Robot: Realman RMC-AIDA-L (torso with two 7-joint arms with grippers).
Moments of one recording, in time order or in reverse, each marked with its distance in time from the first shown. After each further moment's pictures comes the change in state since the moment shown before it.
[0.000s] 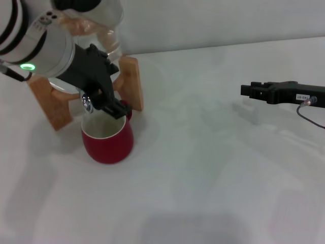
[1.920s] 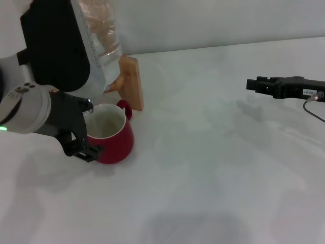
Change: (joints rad) left arm 0.258 0.000 0.194 0.312 0.108 -0.071 -0.055; right arm 0.000 -0.010 0.037 -0.003 0.000 0.022 0.000
